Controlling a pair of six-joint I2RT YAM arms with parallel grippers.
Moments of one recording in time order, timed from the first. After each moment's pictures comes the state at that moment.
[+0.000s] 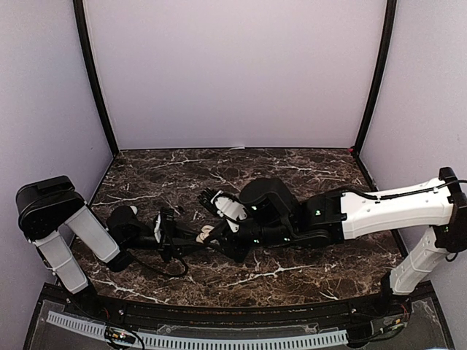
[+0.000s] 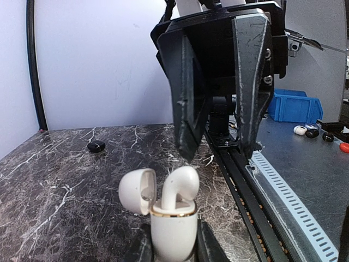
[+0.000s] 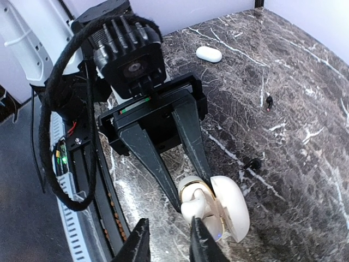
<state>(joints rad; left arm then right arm) -0.71 1.69 0.26 1.51 0.88 -0.03 1.32 1.56 1.18 -0.19 0.05 0.22</state>
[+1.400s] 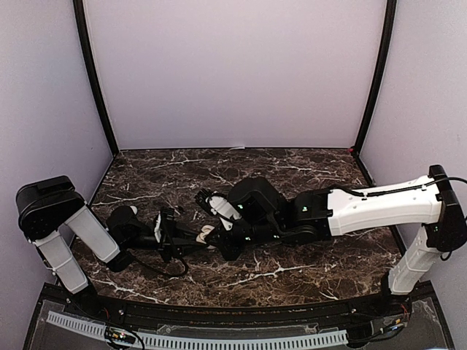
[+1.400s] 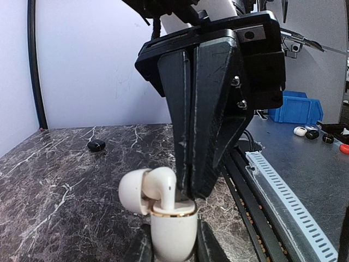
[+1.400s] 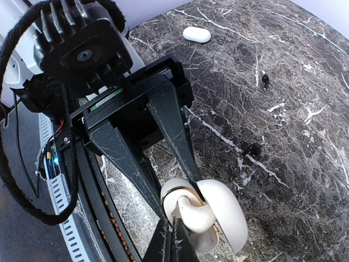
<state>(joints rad) -0.71 1.69 0.26 1.51 0.88 -0.04 1.30 1.64 1.26 -0.27 0.05 0.30</state>
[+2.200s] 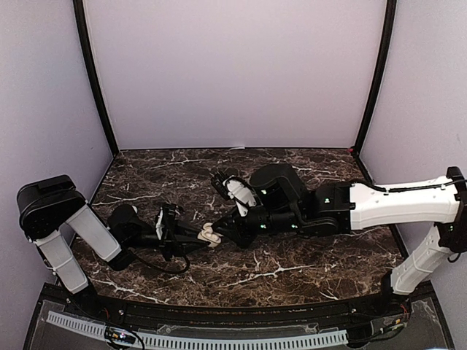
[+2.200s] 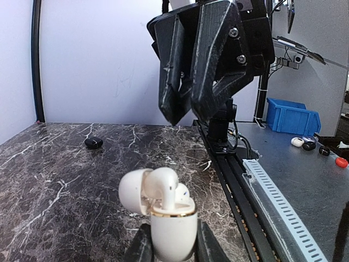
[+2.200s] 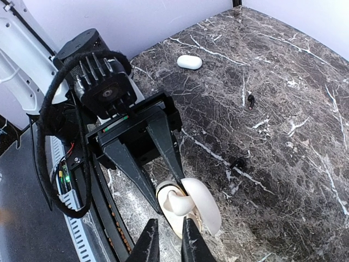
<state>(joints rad) -0.71 1.70 0.28 1.51 0.87 -0.12 1.25 1.51 1.18 -0.21 0.03 0.32</state>
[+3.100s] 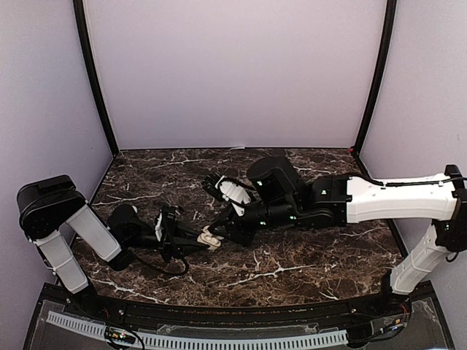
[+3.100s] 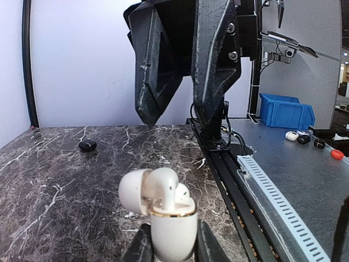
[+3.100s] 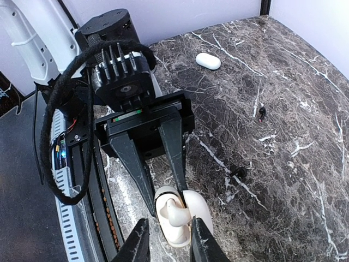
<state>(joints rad) -0.71 1.70 0.28 1.51 0.91 -0.09 1.23 1.55 1.25 -0.28 -0.07 0.12</state>
